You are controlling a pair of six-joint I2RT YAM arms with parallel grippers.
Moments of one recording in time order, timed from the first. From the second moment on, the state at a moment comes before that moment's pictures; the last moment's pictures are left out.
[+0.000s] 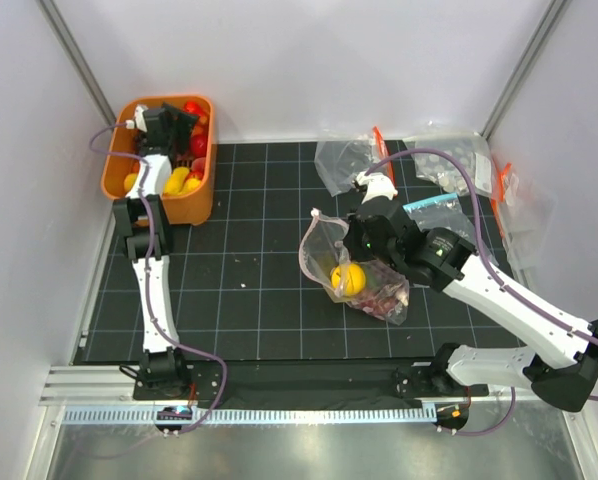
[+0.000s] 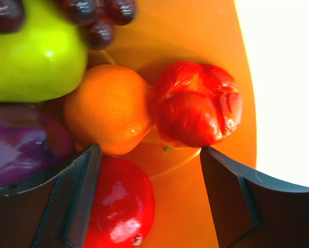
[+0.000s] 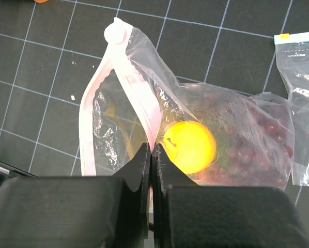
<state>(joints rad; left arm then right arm) 0.11 2.57 2.29 -0.08 0.09 -1.01 0.88 1.16 1.26 -0.77 0.36 0.53</state>
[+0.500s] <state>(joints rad) 0.13 2.58 2.22 0.03 0.15 -1.10 0.88 1.16 1.26 -0.77 0.35 0.52</state>
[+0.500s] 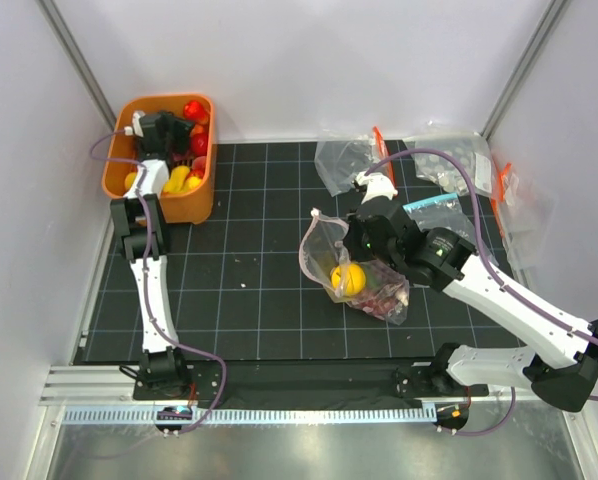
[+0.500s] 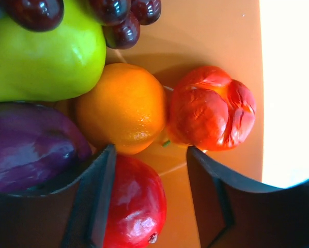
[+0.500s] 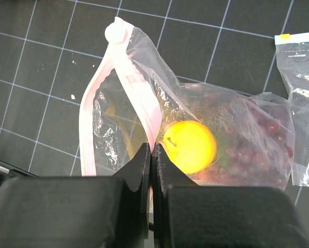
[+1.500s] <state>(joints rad) 0.07 2.43 2.10 -0.18 0.09 -0.71 0.88 1.16 1.26 -0.75 0.27 0.53</state>
